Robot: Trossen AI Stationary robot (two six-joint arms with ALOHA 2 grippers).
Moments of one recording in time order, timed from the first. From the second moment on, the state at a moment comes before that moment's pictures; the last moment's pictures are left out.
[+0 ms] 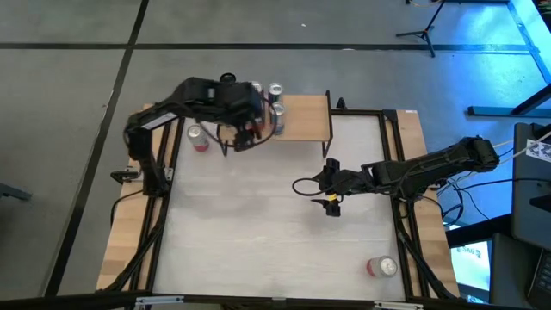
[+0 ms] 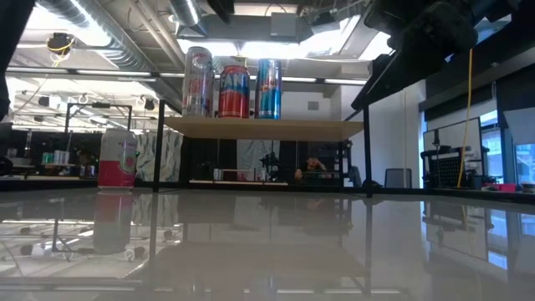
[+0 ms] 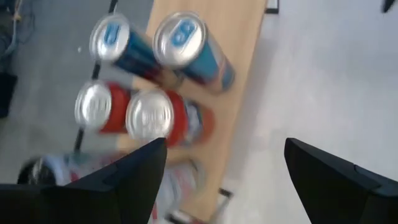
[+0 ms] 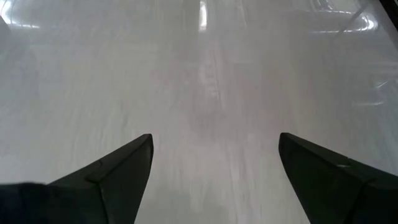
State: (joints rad) left arm 0.19 1.82 2.32 -1.58 -0.35 0.04; right arm 0.19 1.24 0.77 -0.29 0.20 0.08
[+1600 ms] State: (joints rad) left arm 0.46 1.17 1.12 -1.37 -0.40 -0.52; right arm 0.19 1.24 0.77 -0.23 0.20 0.05
